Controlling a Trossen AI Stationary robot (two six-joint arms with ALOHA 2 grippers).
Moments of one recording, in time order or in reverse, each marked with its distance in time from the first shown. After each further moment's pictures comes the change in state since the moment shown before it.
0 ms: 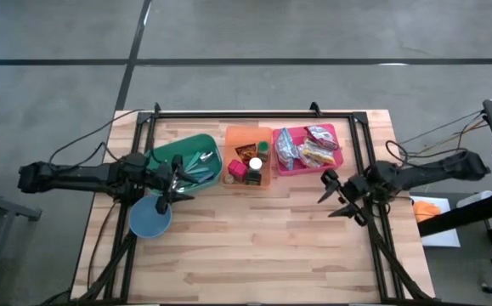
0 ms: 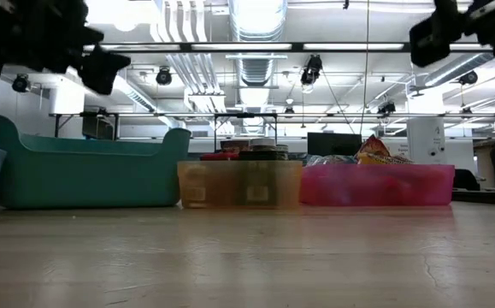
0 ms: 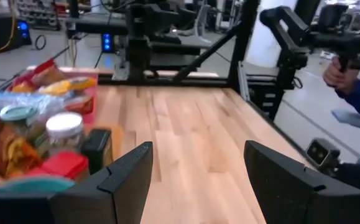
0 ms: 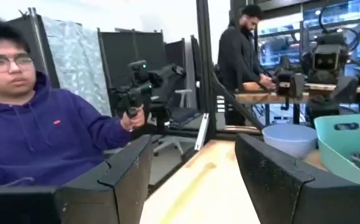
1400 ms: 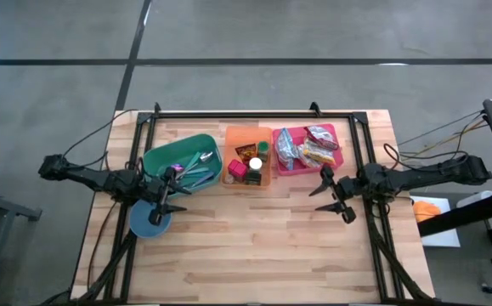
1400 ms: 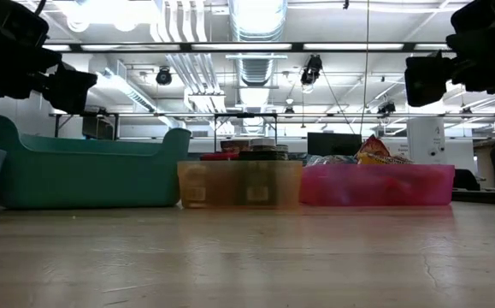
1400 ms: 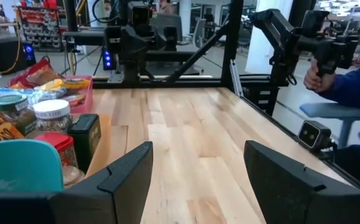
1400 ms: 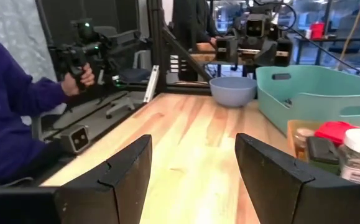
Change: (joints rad) left arm -0.319 -0.354 -0.232 -0.054 -0.320 0.004; right arm -0.069 0.003 -0.088 -0.105 0.111 -0.140
